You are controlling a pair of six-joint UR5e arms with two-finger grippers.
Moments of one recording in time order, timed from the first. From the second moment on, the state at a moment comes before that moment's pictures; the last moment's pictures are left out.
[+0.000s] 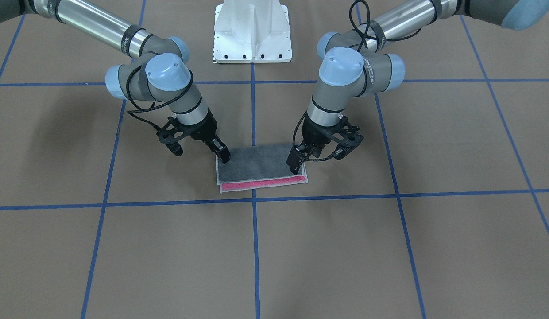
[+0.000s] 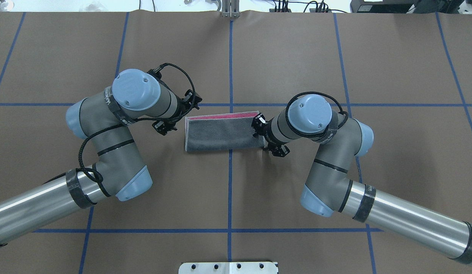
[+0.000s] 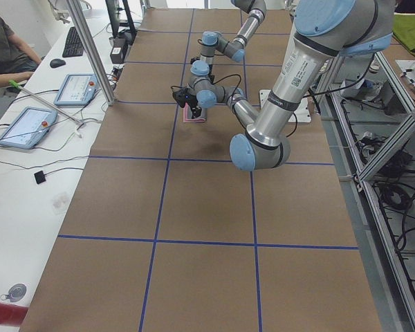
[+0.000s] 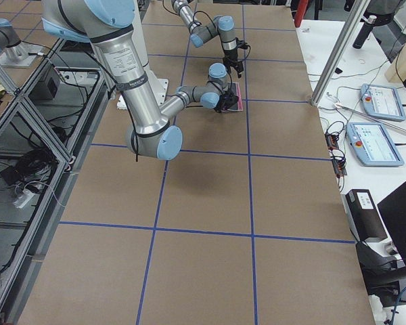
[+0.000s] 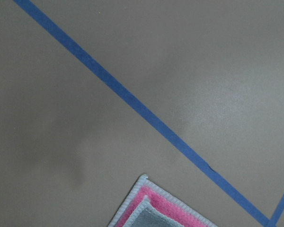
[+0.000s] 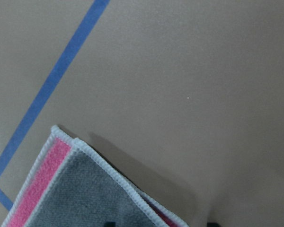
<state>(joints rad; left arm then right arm) -0.60 -2.20 -1.54 -1.93 -1.79 -1.92 0.53 -1.01 1.50 -1.07 1.86 2.16</state>
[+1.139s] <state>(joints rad) -0.60 -2.20 -1.53 -1.93 -1.79 -1.92 0.50 -1.07 1.64 -1.10 1.86 2.19</state>
